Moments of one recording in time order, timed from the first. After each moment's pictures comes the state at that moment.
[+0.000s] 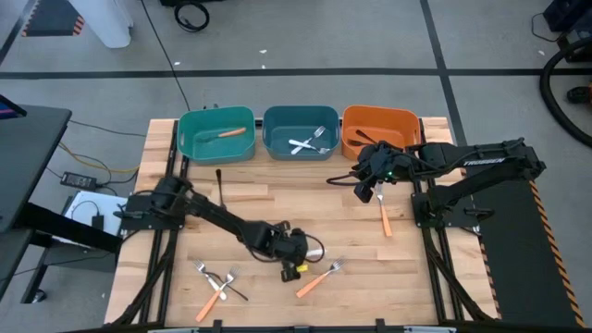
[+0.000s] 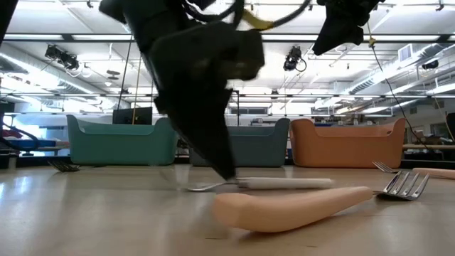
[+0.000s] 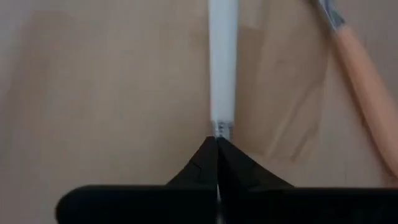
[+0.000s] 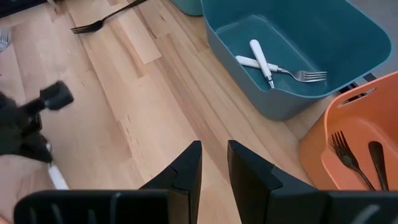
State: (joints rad) left arm -0.36 2.04 1.33 -0.36 -0.18 -0.54; right arm 0.05 1.09 1.06 -0.81 0.38 0.45
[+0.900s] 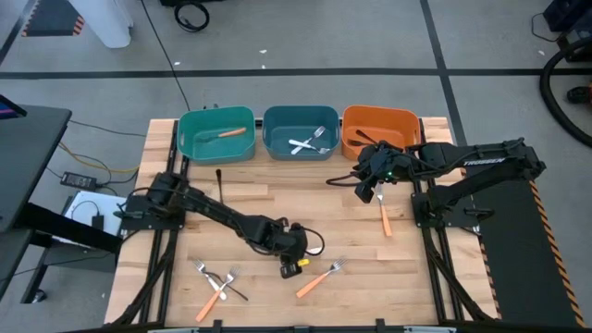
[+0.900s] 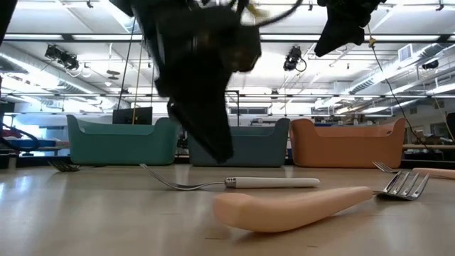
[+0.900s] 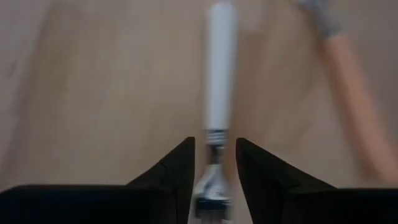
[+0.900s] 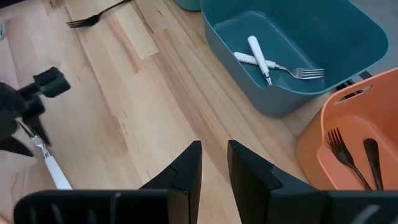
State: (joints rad) left arm -0.33 2.00 1.34 -0.42 -0.11 -0.57; right arm 0.05 1.09 1.06 -0.83 0.38 0.44
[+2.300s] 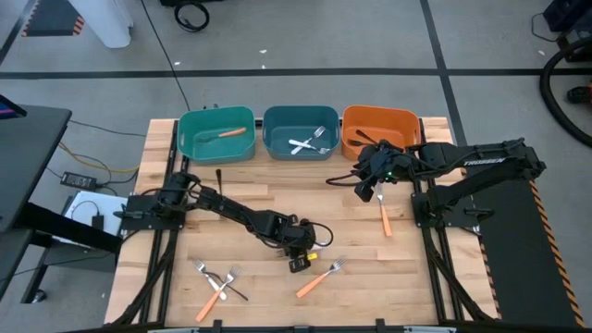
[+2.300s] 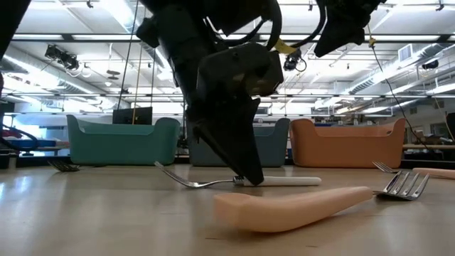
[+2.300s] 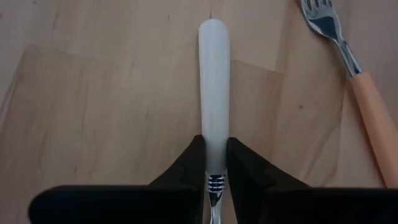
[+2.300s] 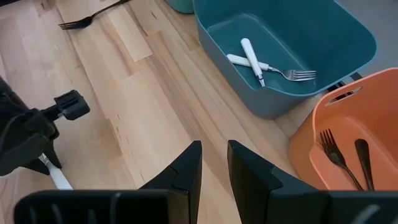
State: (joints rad) left arm -0.27 2.12 1.35 -0.32 -0.03 -0.50; right arm 0.05 1.09 1.06 -0.83 0.40 0.44
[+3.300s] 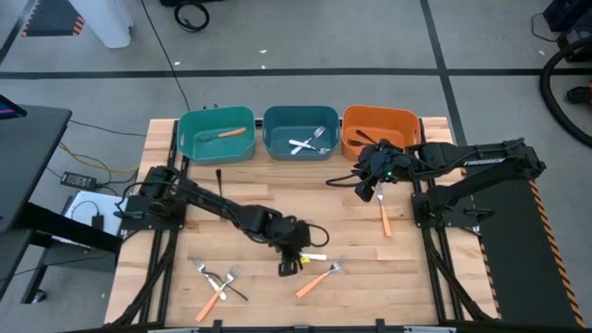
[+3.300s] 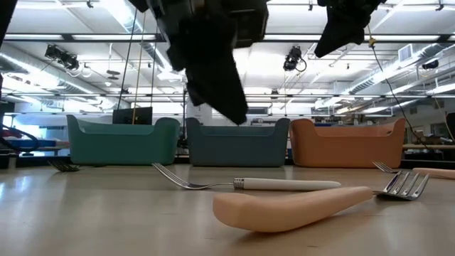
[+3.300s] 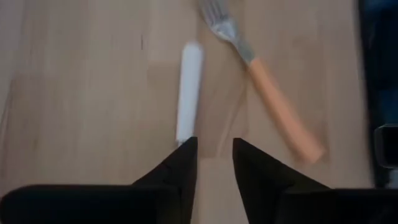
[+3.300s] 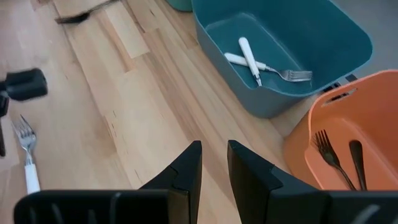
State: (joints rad) left arm -0.28 1.93 1.34 -0.37 0.07 -0.38; right arm 0.05 1.09 1.06 -0.84 0.41 0.42
